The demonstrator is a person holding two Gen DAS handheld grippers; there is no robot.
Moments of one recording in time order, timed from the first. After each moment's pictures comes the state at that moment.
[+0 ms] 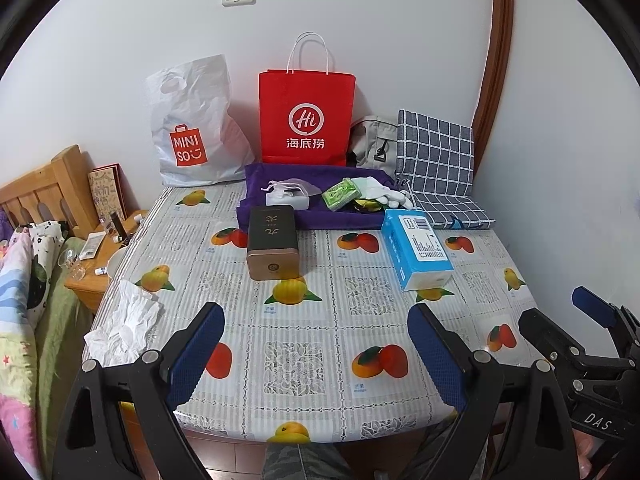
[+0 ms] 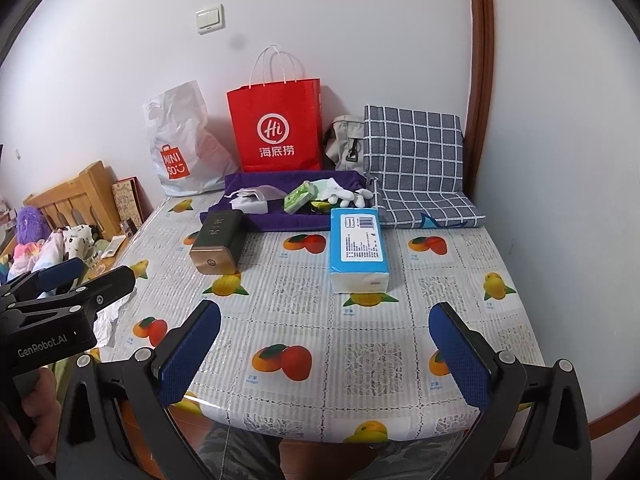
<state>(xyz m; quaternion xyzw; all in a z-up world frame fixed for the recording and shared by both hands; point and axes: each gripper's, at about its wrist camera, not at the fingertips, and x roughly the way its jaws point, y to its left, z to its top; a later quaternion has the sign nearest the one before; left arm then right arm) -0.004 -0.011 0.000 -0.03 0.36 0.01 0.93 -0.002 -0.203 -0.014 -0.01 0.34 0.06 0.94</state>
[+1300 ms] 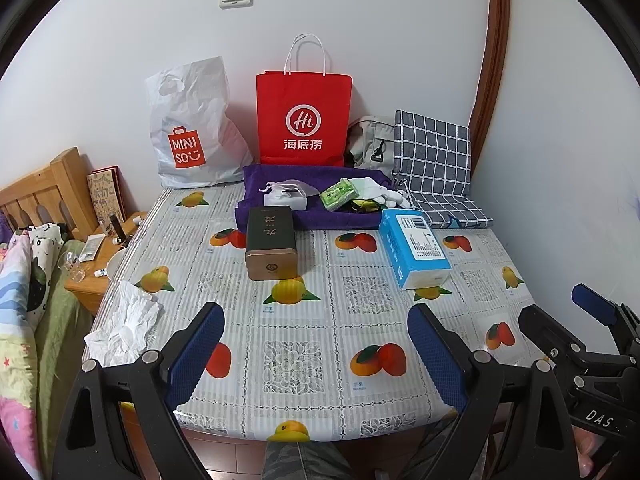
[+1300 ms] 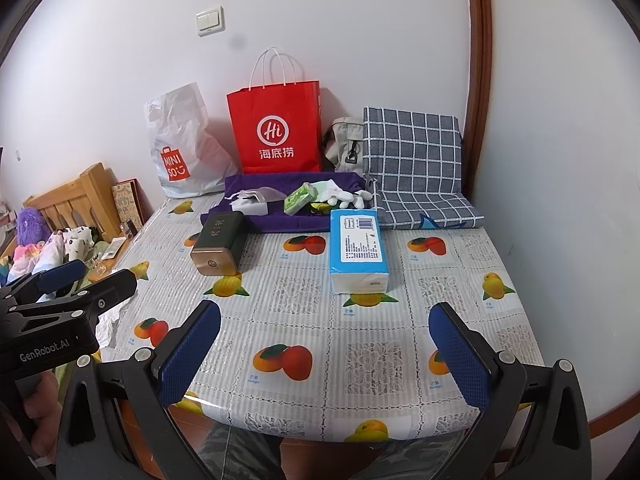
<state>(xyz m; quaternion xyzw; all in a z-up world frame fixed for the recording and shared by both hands) -0.006 -0.013 -0.001 -0.03 0.36 0.01 0.93 -0.004 -0.204 -0.014 0.00 0.34 0.06 0.94</state>
